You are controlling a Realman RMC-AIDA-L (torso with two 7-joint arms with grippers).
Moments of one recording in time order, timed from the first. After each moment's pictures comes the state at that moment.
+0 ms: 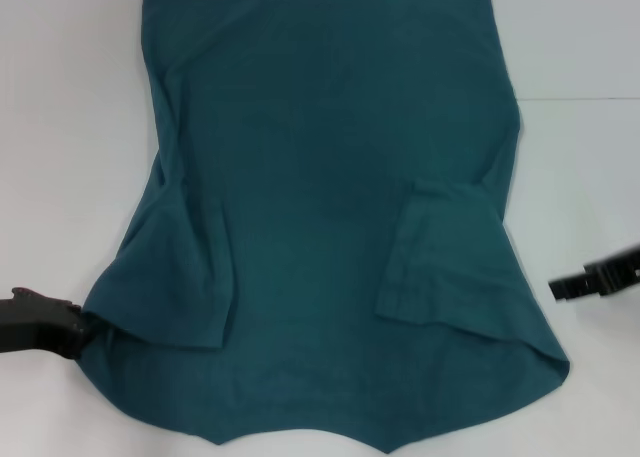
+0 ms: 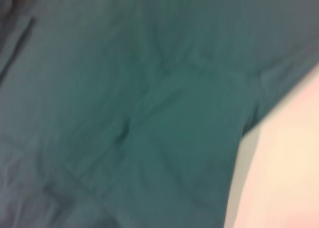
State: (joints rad) left arm -0.24 -2.17 0.93 1.24 2.38 1.28 -1.96; right arm 0.44 2.10 -1.11 -1.43 -2.60 -1.54 2.57
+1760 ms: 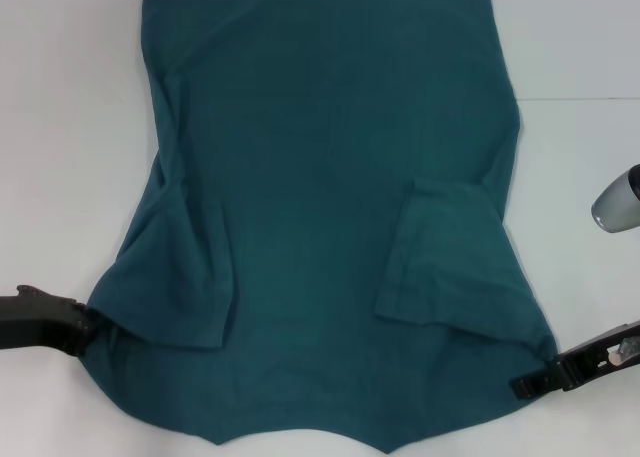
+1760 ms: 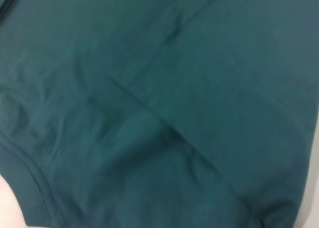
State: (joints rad) left arm -0.26 -2.17 0.94 1.23 2.40 1.28 -1.98; right arm 0.33 2.10 -1.35 -1.39 -2.56 -1.49 2.68
